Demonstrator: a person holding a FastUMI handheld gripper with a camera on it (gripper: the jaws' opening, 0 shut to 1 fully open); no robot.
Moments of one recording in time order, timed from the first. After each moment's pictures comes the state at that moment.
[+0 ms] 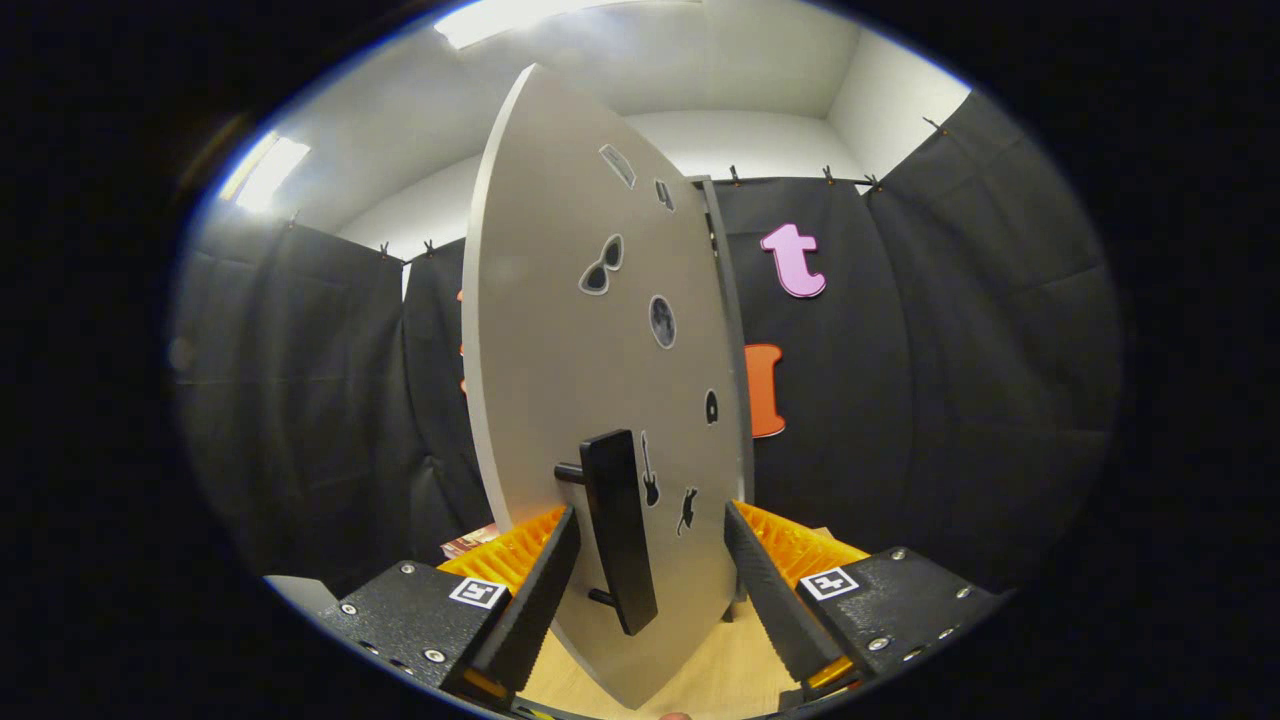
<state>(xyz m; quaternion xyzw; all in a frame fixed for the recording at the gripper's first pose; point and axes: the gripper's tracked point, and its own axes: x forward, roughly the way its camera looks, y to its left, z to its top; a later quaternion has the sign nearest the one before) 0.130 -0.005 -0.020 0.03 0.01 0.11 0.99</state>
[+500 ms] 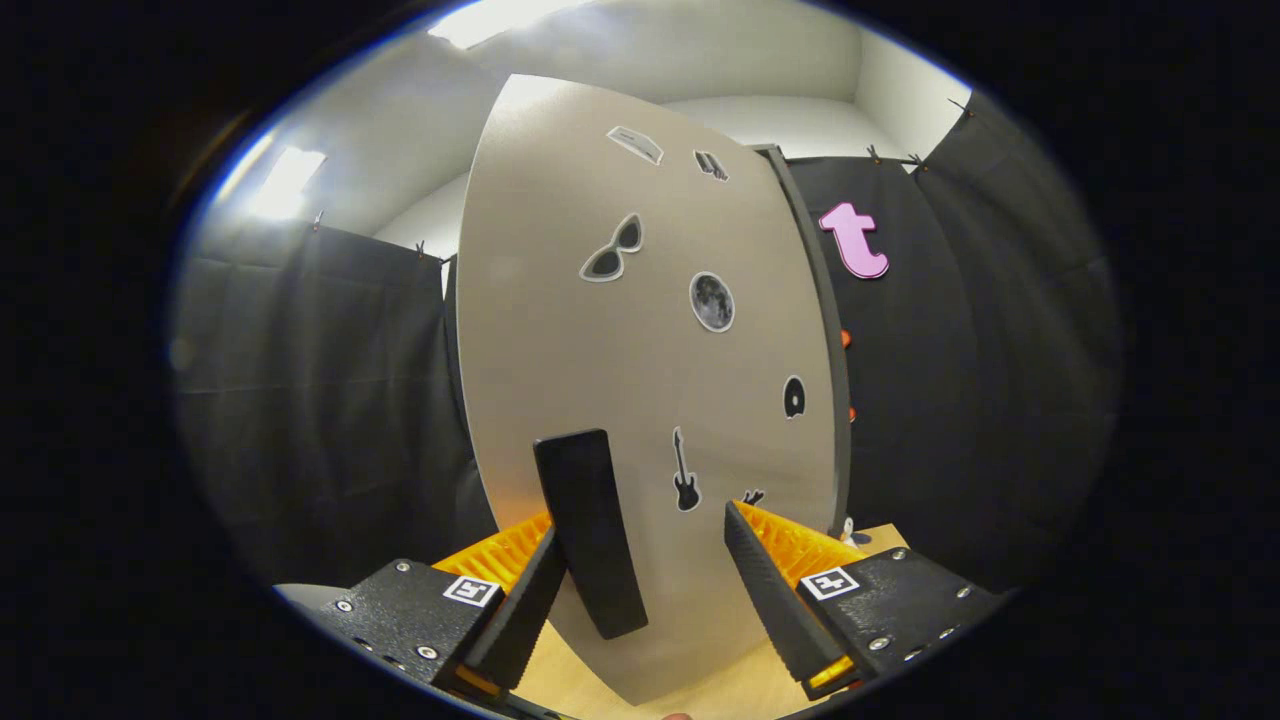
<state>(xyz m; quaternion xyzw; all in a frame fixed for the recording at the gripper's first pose) 0.172 0.062 -0.031 0.04 0.02 0.18 0.98</state>
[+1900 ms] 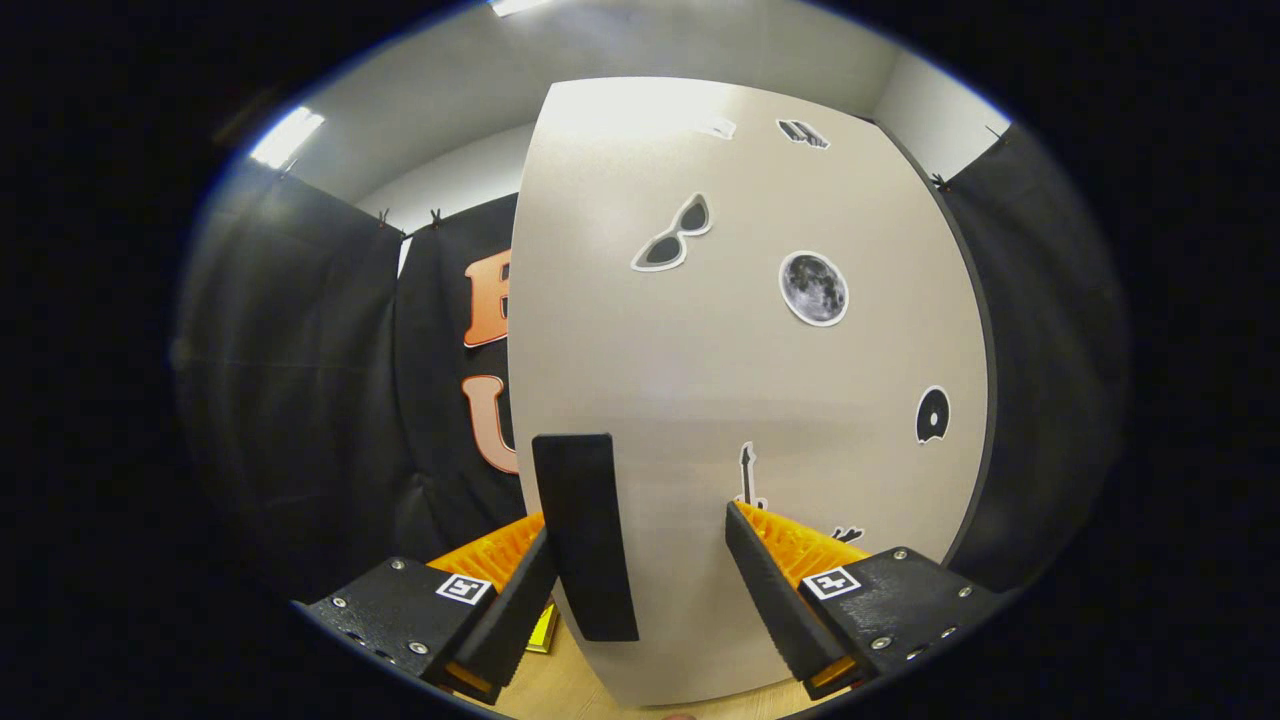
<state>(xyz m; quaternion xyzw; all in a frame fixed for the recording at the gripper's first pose) 0.303 0.183 -0.034 0.01 -0.01 0.08 1.00</state>
